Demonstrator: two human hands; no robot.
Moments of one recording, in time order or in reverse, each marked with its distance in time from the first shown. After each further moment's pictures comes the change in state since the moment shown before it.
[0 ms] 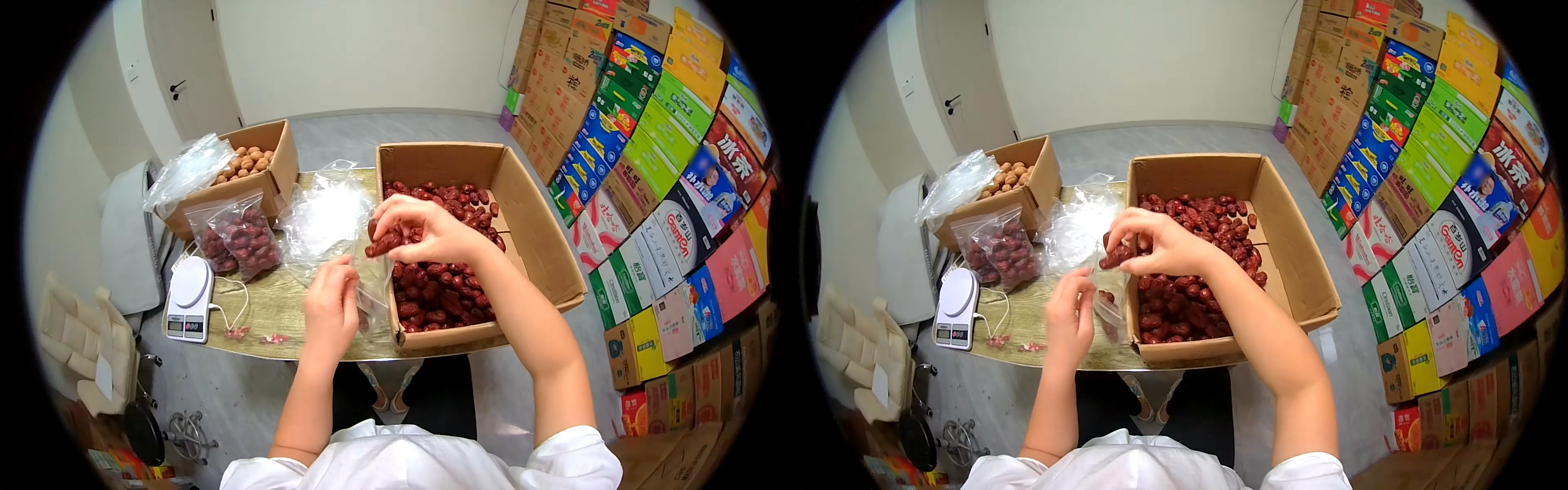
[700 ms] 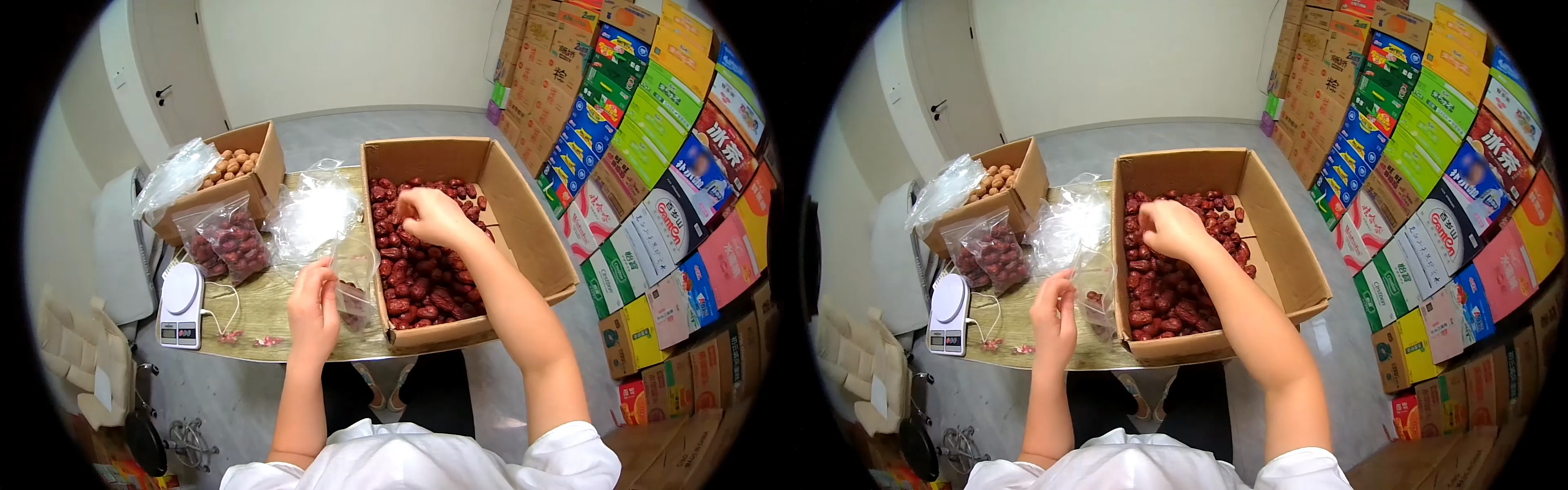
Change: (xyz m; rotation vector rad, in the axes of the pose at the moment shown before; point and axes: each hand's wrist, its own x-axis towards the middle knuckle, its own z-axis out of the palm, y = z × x) left_hand -0.004 -0.005 -0.007 -0.066 0.004 -0.039; right_hand -0.008 0.032 -0.011 -0.646 0.200 0.489
